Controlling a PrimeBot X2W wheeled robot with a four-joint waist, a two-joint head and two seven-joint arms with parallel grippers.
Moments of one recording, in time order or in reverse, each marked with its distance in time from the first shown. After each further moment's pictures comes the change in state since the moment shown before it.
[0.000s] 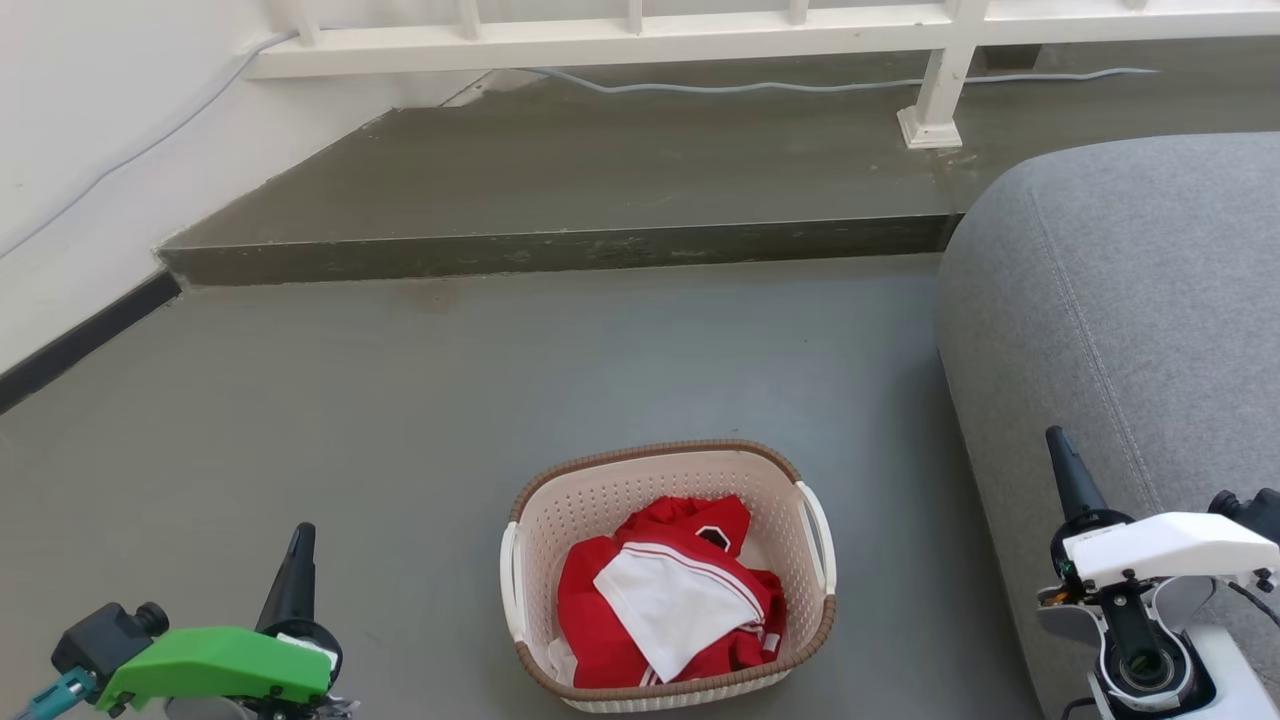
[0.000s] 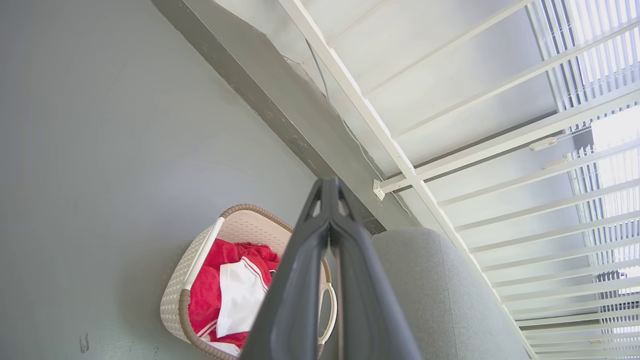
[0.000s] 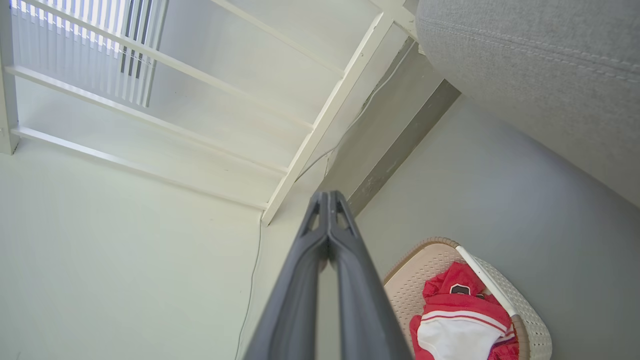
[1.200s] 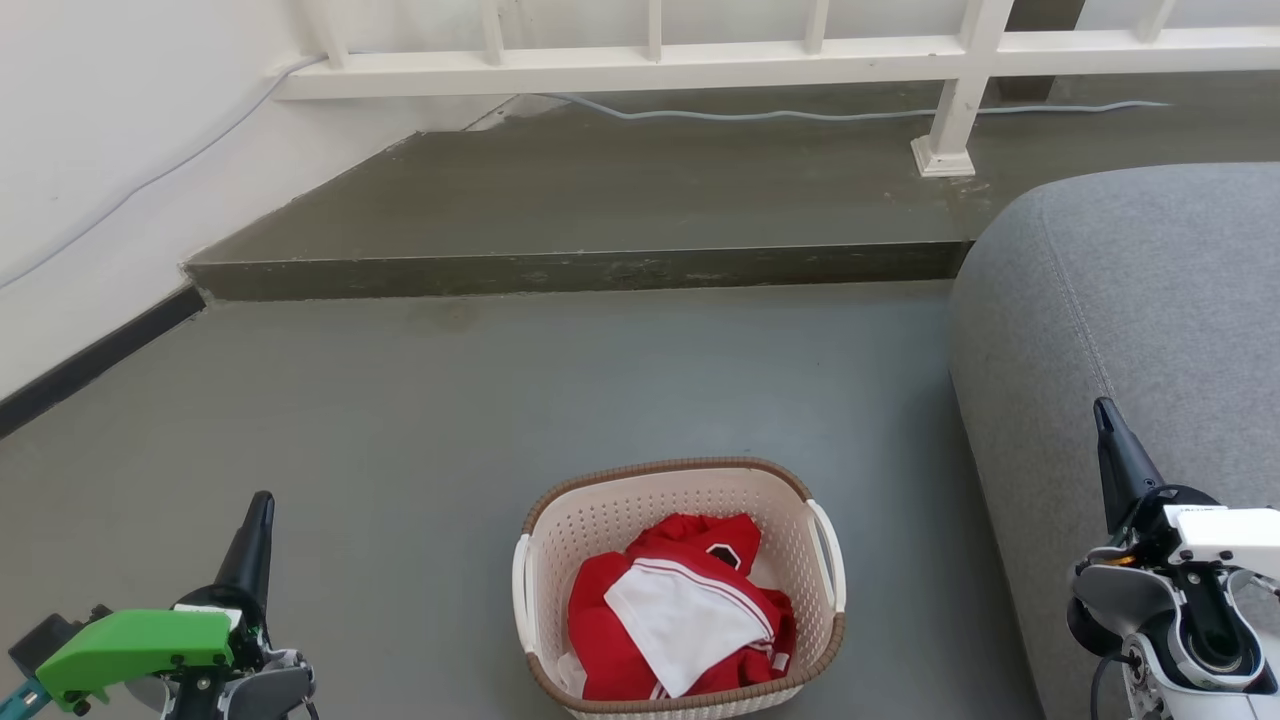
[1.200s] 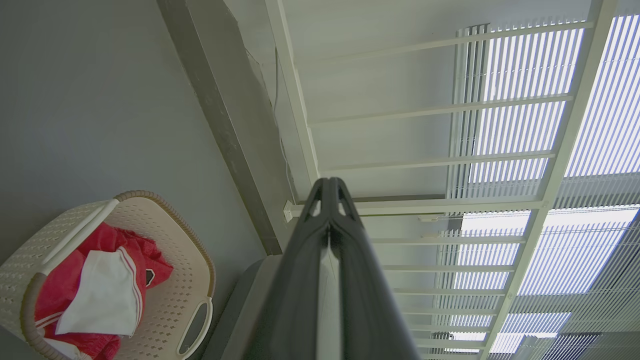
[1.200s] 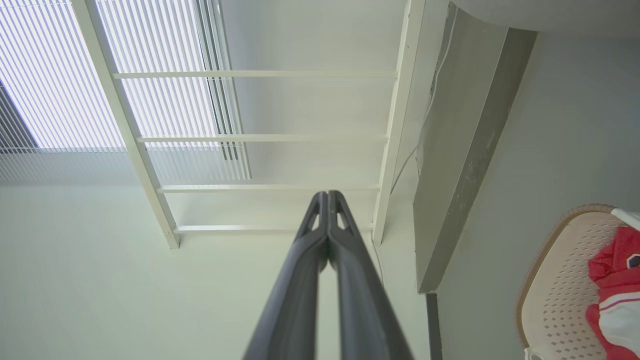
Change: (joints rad) left arm -0.079 -0.005 0.104 0.102 -0.470 -0.098 0.091; right arm -0.029 0.032 -0.142 0.014 0.476 0.083 0.113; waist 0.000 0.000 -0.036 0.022
